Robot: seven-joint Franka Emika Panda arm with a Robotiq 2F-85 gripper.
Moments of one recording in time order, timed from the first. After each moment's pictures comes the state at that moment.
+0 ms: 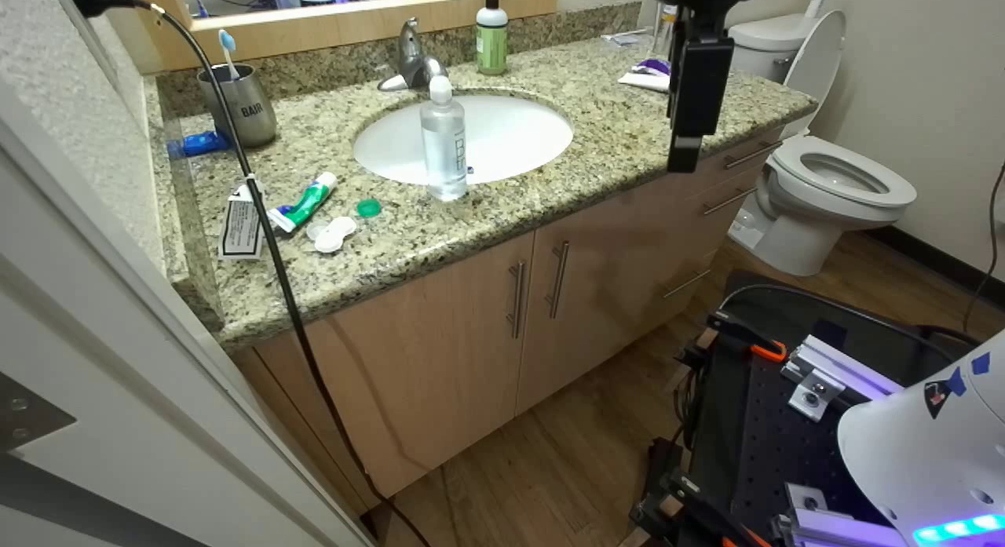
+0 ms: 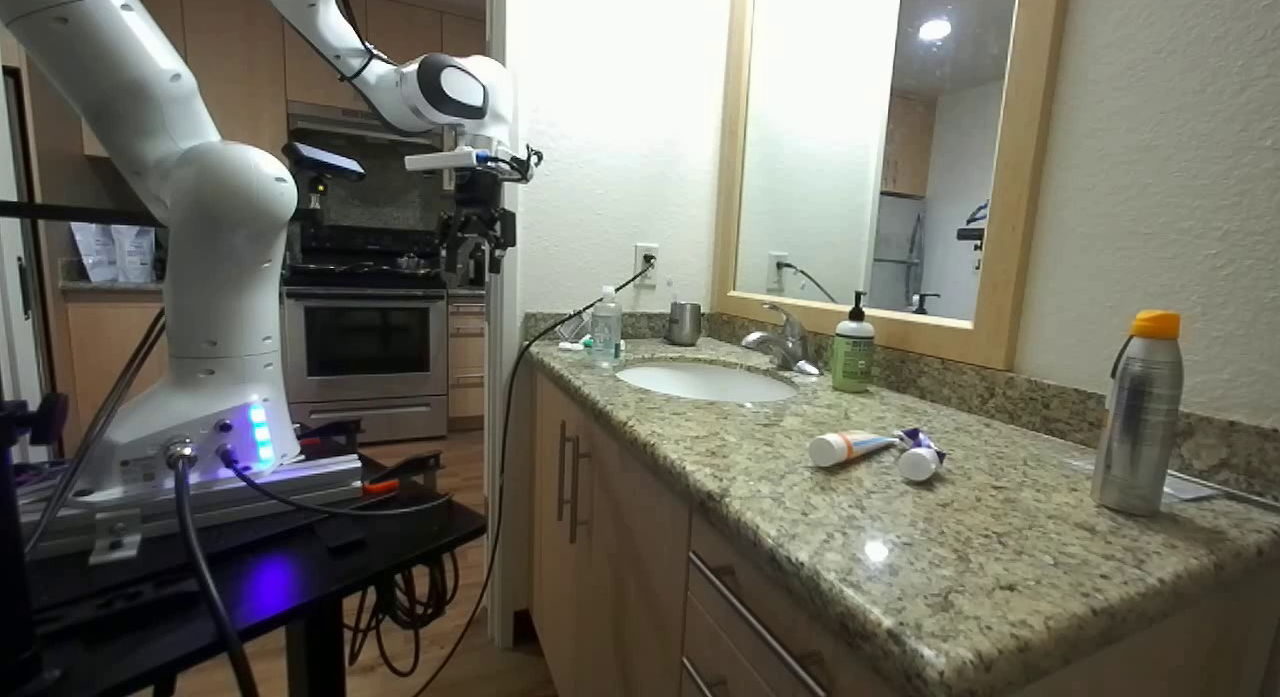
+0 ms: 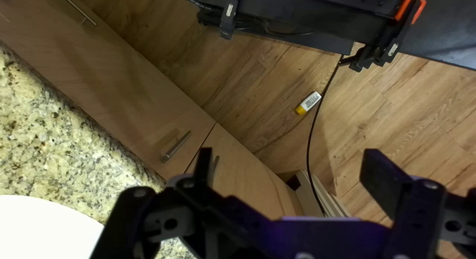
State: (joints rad) arm 0.00 -0.57 -0.08 -2.66 -0.15 1.97 -0.25
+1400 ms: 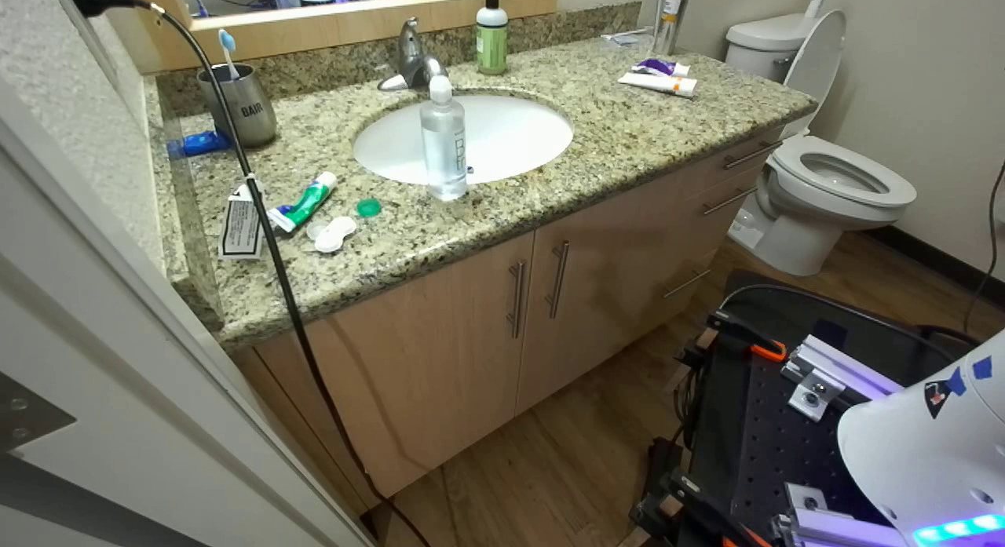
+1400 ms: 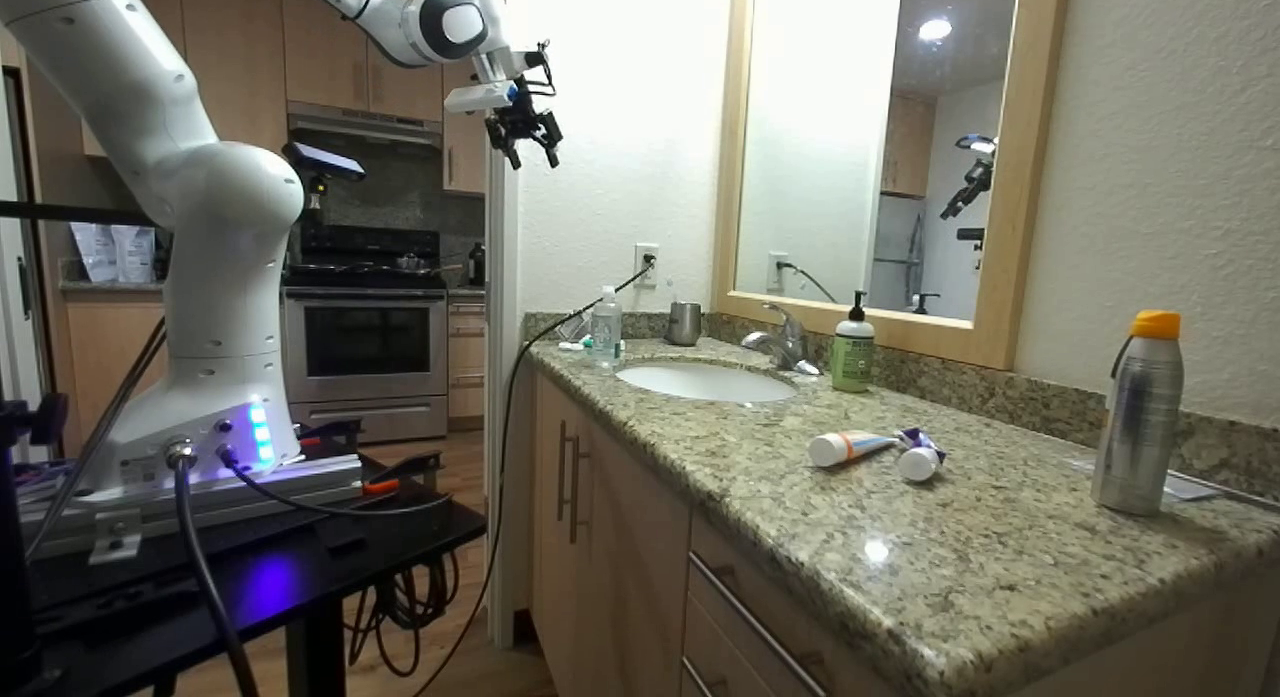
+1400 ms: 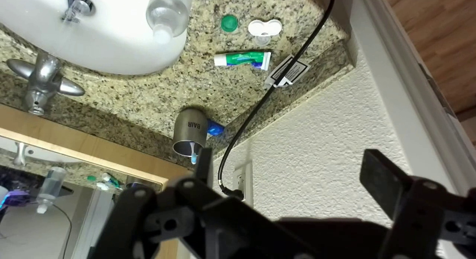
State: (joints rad) arm 0.08 -0.58 -0.07 -2.41 0.06 2.45 -0.23
